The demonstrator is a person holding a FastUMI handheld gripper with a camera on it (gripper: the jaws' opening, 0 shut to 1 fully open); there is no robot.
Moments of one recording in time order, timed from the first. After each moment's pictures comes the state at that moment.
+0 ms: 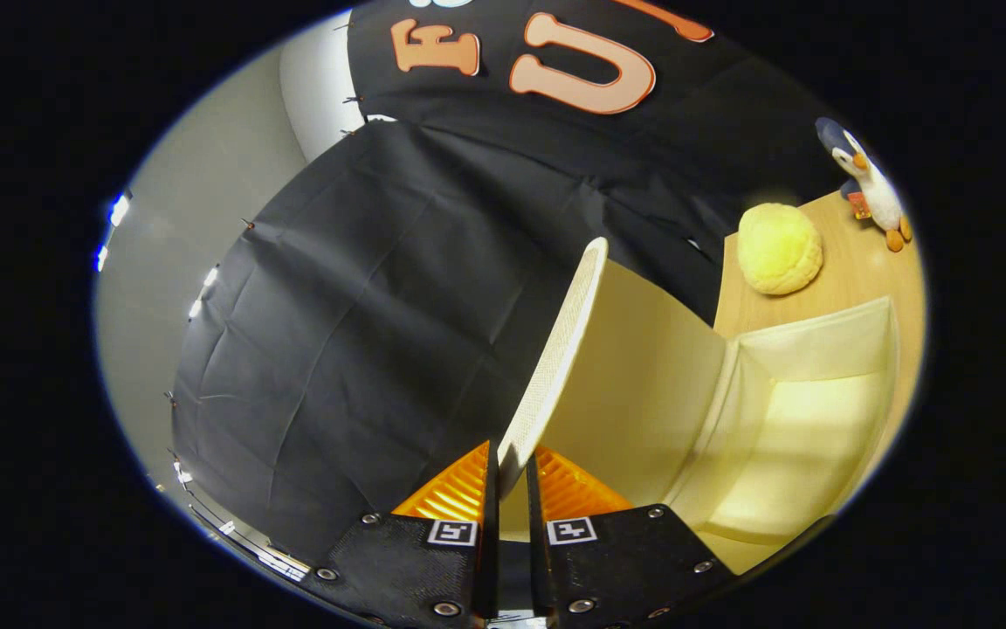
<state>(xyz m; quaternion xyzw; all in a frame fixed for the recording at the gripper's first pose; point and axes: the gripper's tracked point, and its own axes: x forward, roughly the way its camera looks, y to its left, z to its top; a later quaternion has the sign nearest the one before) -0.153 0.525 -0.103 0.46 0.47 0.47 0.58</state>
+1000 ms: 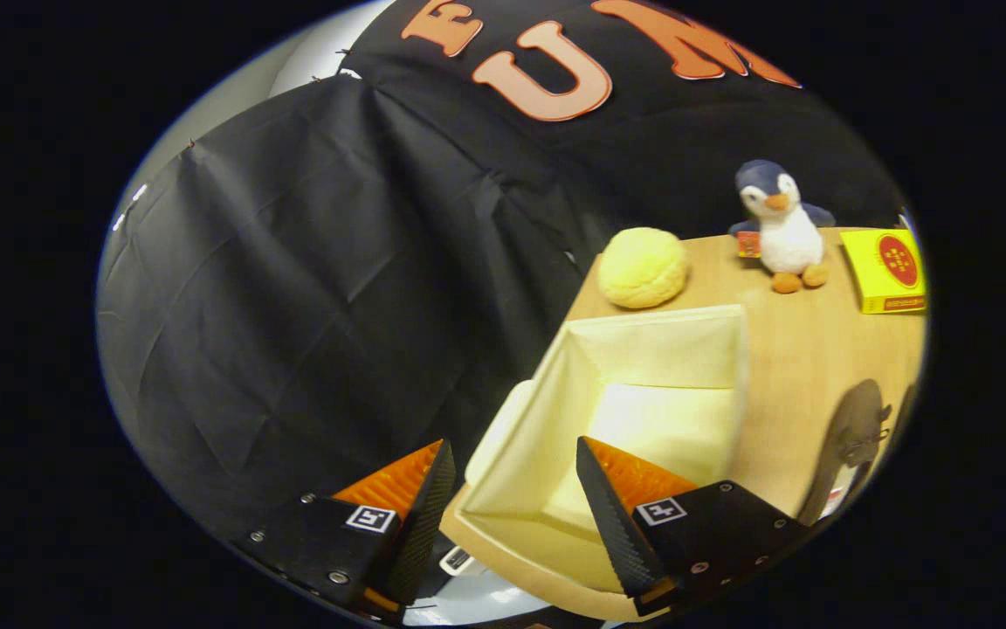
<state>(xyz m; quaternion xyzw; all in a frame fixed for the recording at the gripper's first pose) -0.168 0.427 -0.244 0.25 0.52 0.35 0.74</state>
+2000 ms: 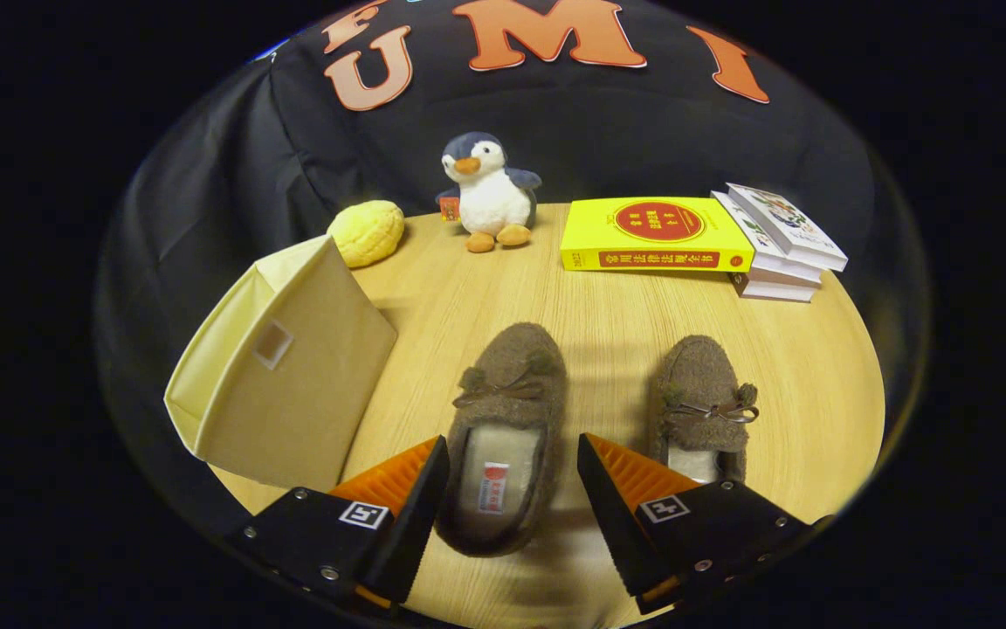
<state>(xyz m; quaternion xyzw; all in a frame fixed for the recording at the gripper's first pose) -0.189 0.159 -0.414 0.07 0.58 0.15 0.80</state>
